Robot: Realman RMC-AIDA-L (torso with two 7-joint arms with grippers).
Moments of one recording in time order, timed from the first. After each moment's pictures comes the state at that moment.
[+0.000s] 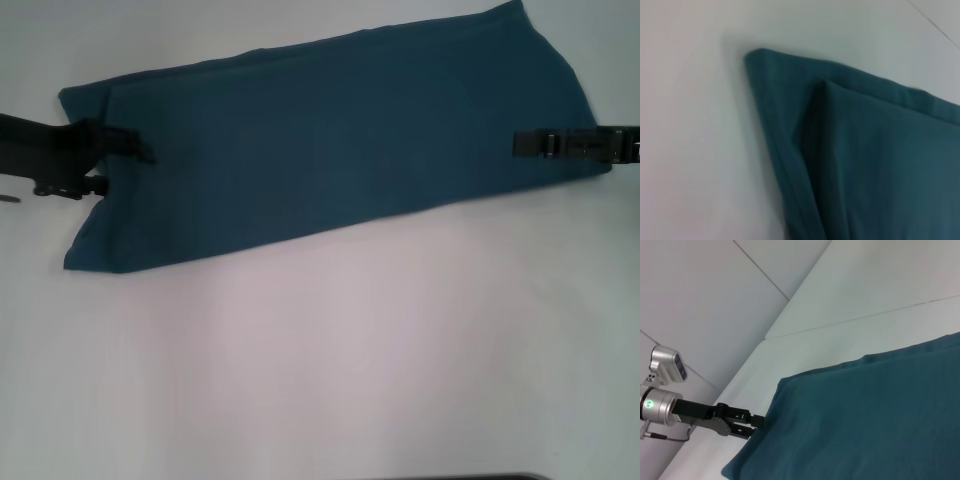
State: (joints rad) left arm -0.69 -1.98 -2.39 -0.69 -0.67 1.31 -2.83; right arm 0.45 1.96 -0.65 -0.73 -2.04 -1.63 2.00
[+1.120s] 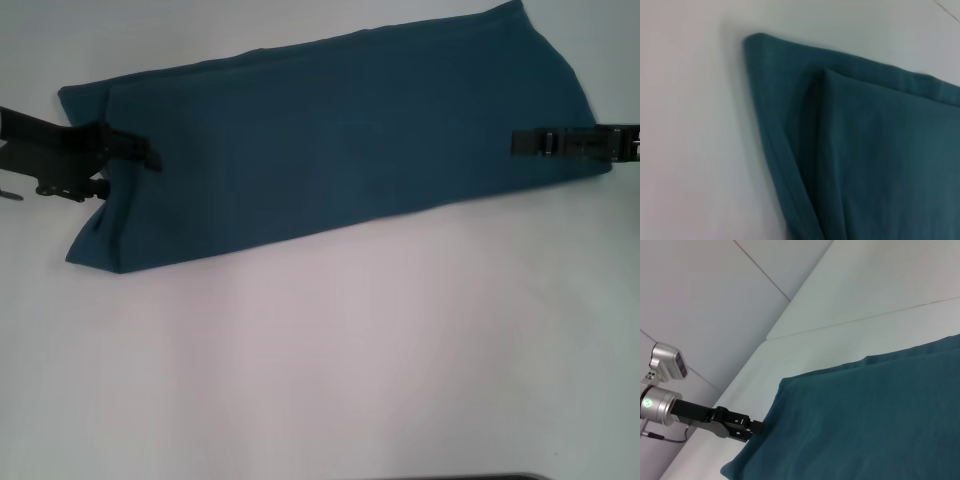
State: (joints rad) left arm -0.72 -1.99 -2.38 -0.73 -0.59 1.37 -2.86; right arm 0.46 1.96 -0.65 -0.73 -2.04 -1.63 2.00
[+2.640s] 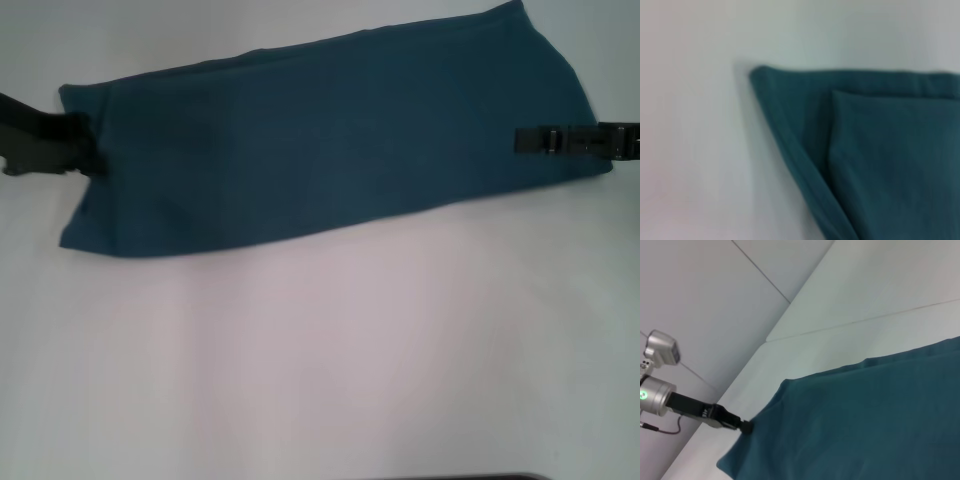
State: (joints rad) left arm -0.76 -1.99 -2.34 -0.83 -0.46 1.42 -2.88; right arm 0.46 1.96 -0.65 -0.73 -2.03 -1.63 2.00
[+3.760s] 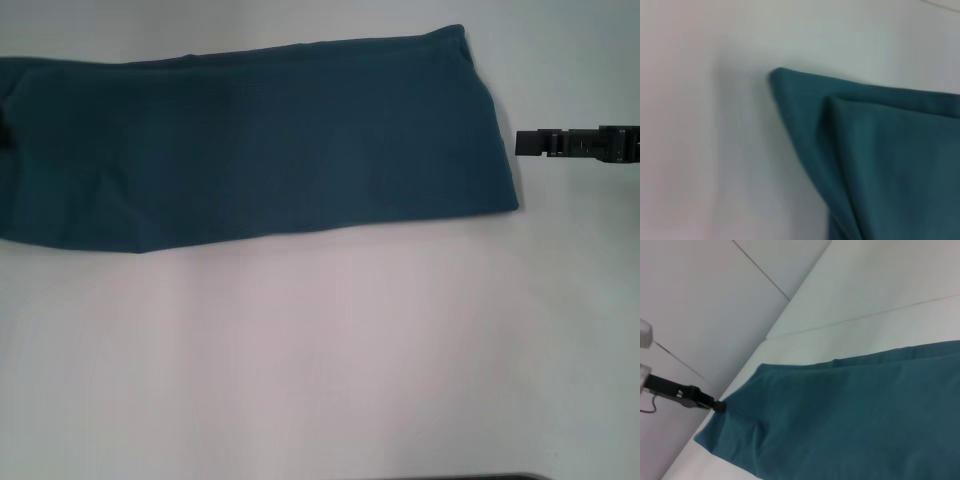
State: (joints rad) left arm -0.78 -1.91 -2.40 -0.96 -0.32 1.58 -2.91; right arm 0.46 1.95 -0.65 -0.71 -2.04 -1.63 2.00
